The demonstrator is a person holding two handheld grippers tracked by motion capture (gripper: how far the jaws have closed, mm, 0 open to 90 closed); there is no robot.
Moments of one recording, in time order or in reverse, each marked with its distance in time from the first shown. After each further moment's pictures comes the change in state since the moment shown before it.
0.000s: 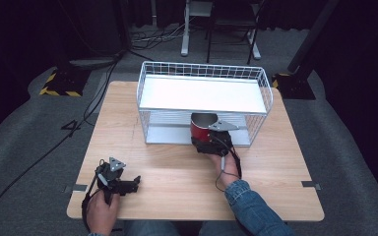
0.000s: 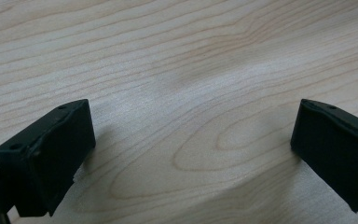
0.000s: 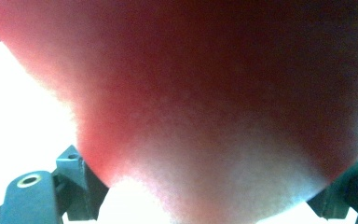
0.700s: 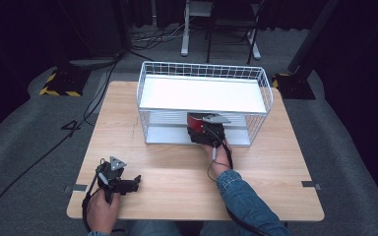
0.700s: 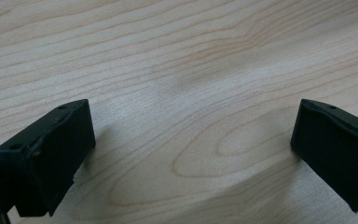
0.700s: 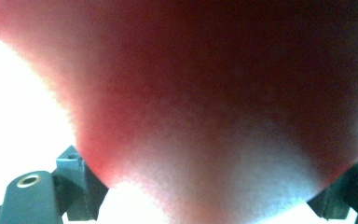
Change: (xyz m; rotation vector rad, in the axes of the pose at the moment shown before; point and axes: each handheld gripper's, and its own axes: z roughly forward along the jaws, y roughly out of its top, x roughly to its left) left arm 0.000 0.002 0.001 0.001 0.001 0.006; right arm -0.010 0.009 0.042 -0.049 -0.078 0.007
